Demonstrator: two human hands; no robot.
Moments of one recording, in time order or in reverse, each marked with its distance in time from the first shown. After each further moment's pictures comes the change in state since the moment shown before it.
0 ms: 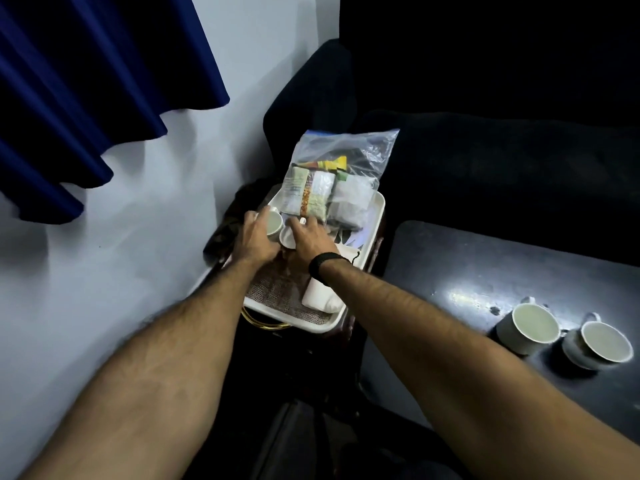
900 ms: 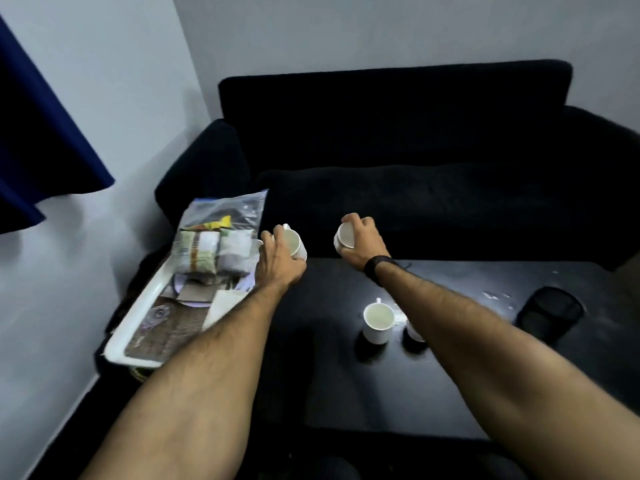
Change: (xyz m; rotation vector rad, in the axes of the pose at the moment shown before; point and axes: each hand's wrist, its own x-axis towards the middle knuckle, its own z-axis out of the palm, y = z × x) left_hand -0.097 0.261 0.040 -0.088 0.007 0.239; right_hand -0.149 0.202 -0.219 0.095 0.431 0.333
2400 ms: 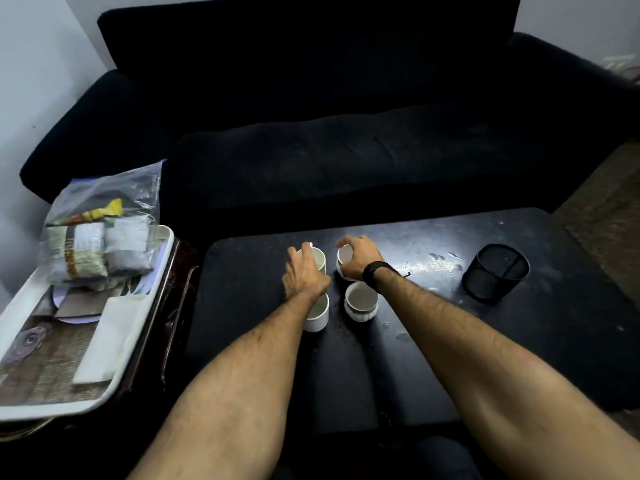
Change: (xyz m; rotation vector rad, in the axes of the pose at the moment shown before) left_hand -0.028 0.105 0.207 0.028 -0.356 -0.016; right_hand -0.019 0.187 -0.007 -0.026 -0.241 0.394
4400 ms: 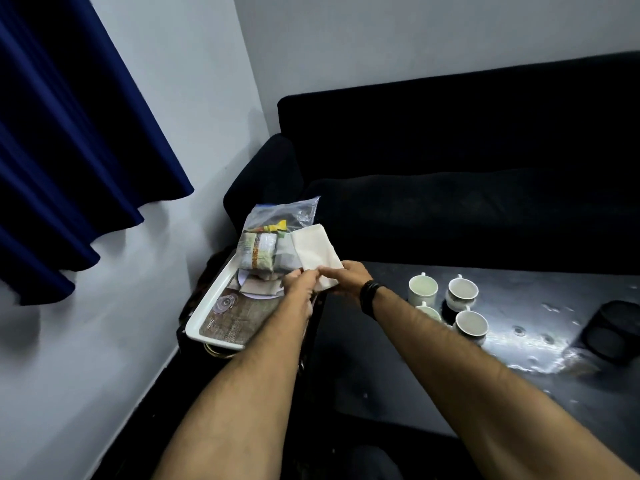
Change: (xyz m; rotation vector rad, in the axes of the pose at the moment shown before) left_hand -0.088 -0.143 -0.204 -1.266 0.339 -0.466; right_hand -0.128 -0.242 0.078 0.844 -0.419 -0.003
